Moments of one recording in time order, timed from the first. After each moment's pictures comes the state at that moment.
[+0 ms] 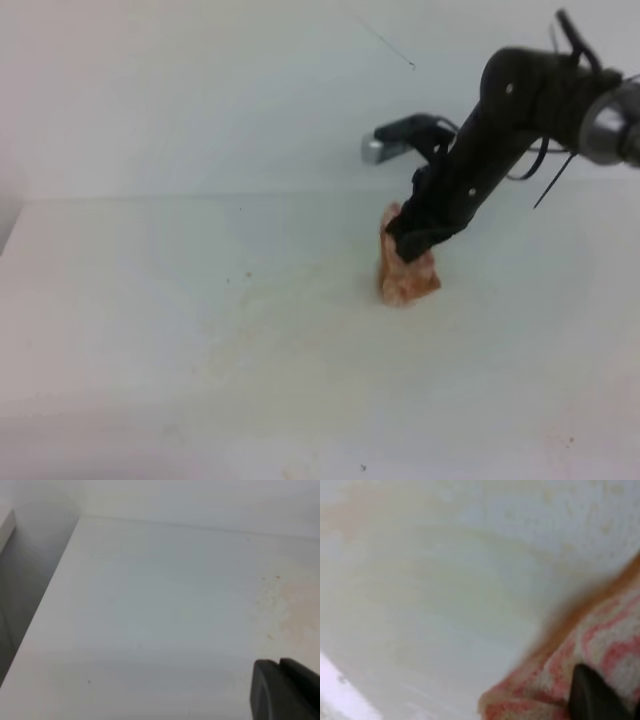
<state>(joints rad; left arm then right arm) 0.00 -0.02 0.04 -0.14 0.29 -0.07 0.39 2.28 -1.96 0.26 1.08 -0.44</state>
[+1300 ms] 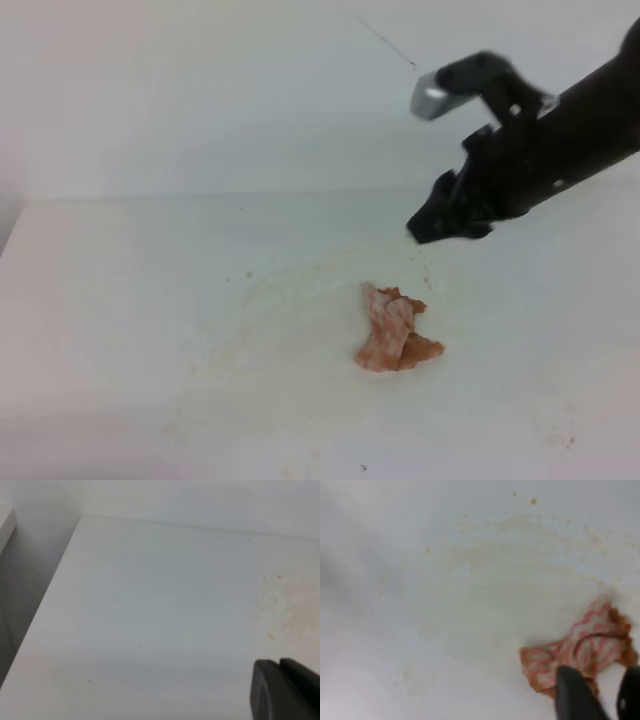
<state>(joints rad) 0.00 0.00 0.04 -0.14 0.29 -0.07 0.39 1.74 -1.48 0.50 0.88 -0.66</state>
